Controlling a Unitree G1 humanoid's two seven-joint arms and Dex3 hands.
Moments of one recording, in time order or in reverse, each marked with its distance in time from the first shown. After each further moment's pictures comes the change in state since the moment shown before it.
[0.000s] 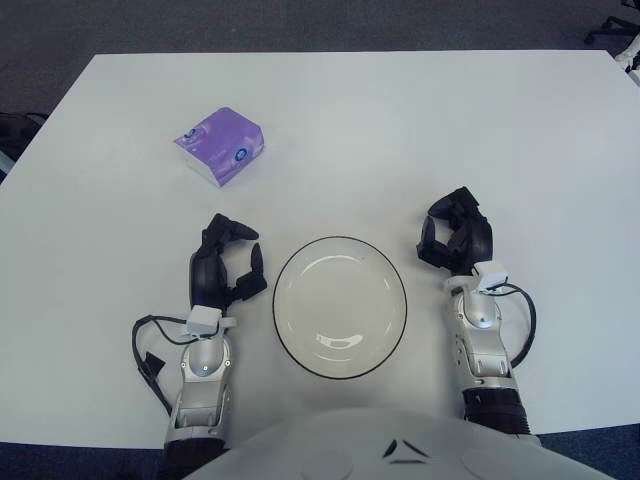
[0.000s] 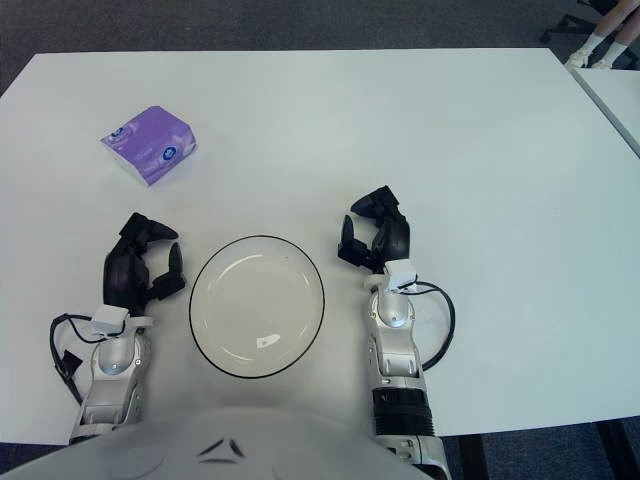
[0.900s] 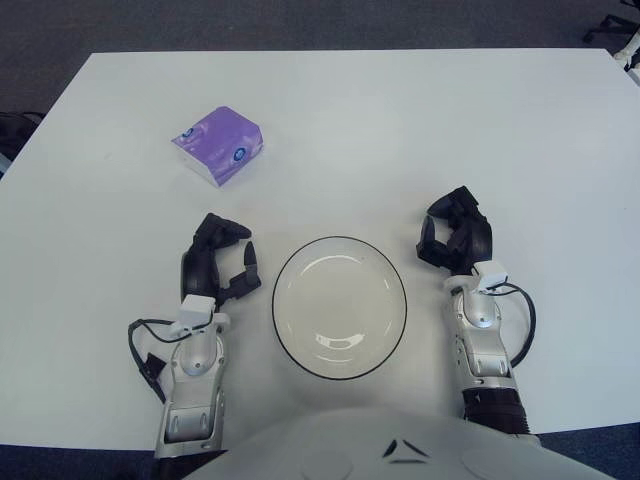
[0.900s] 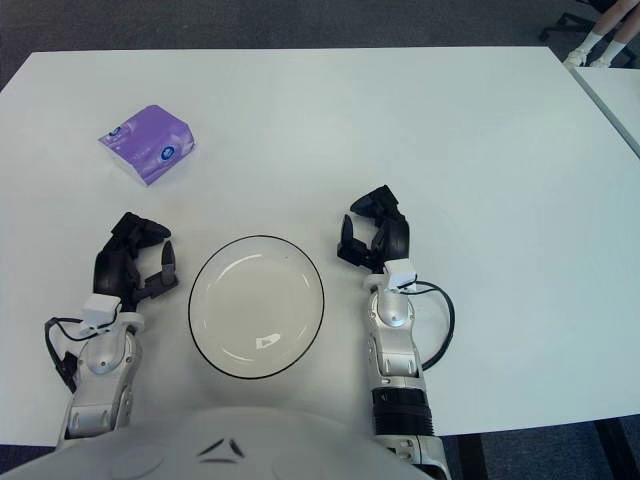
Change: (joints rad) left arm 0.027 -0.006 0.024 -0.282 0.022 0.147 -0.003; right arm 0.000 0.001 0.003 -0.005 0.000 0.000 0.002
